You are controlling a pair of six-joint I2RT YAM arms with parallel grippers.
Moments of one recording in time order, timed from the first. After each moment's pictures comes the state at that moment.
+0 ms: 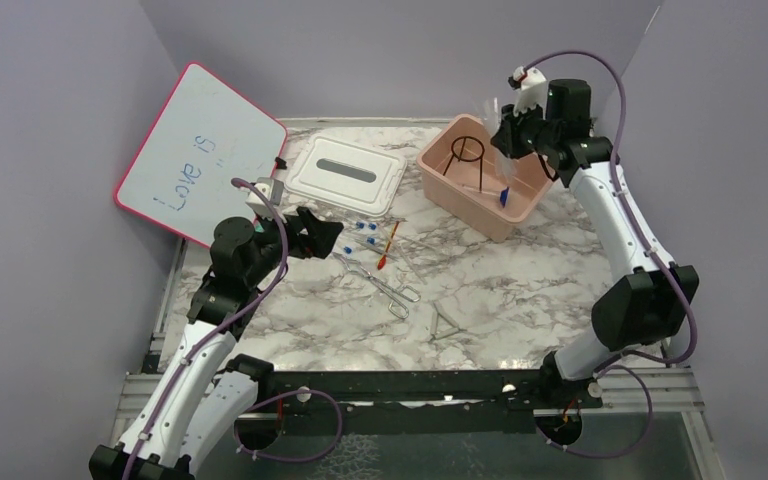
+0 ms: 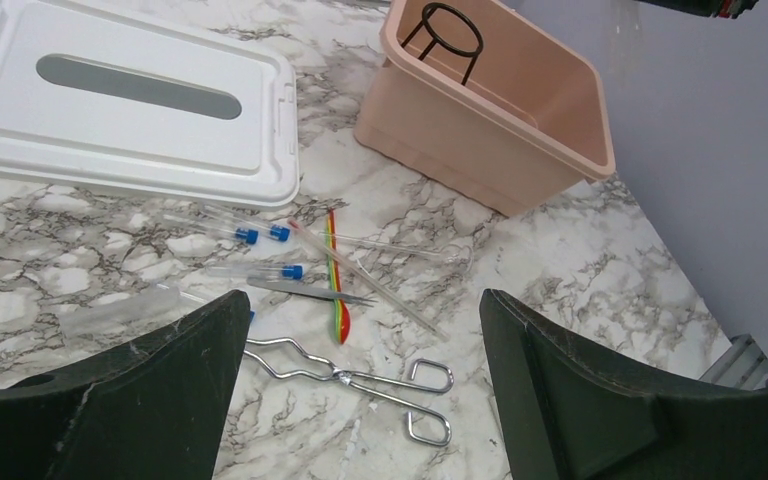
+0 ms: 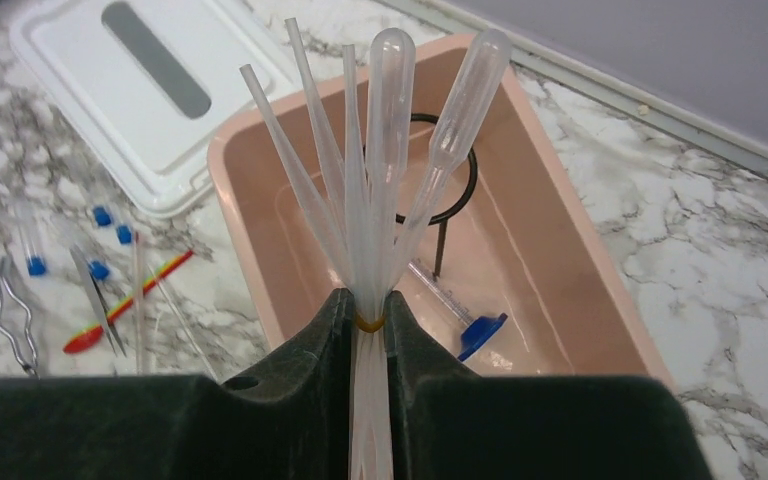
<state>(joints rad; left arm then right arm) -0.30 0.71 0.66 -0.10 0.28 -0.41 0.16 1.57 1.58 -0.48 -0.27 -0.14</state>
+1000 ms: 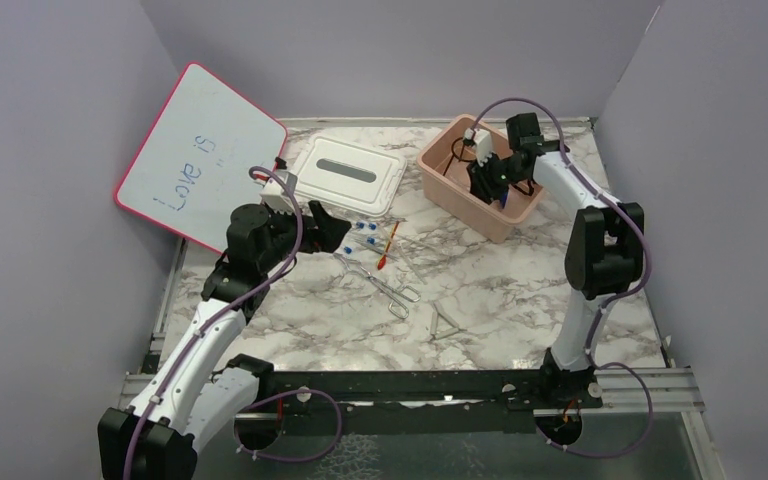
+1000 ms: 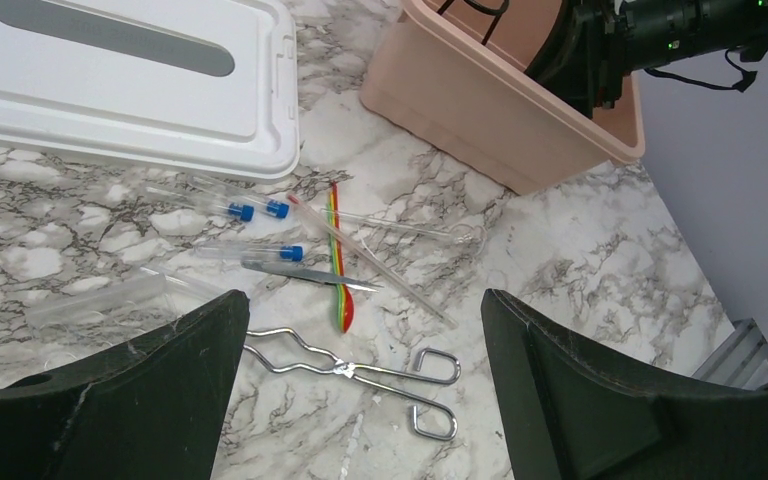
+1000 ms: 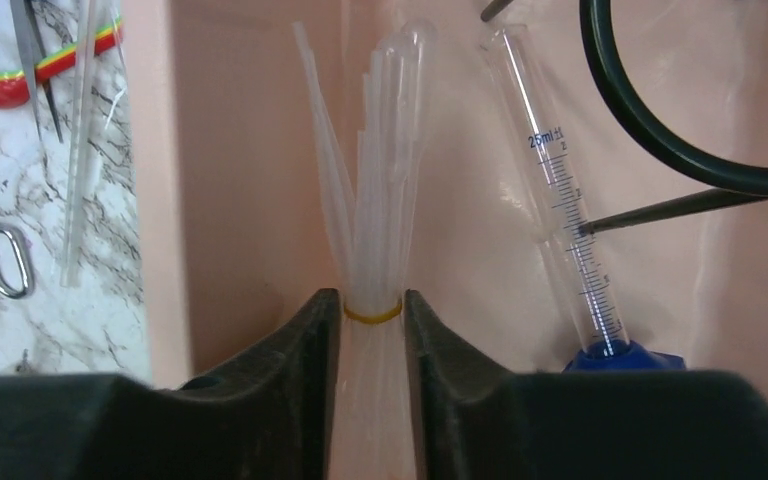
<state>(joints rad) -0.30 0.85 0.66 -0.04 0.31 -0.42 0.14 1.92 1.57 -0.70 -0.56 -0.57</state>
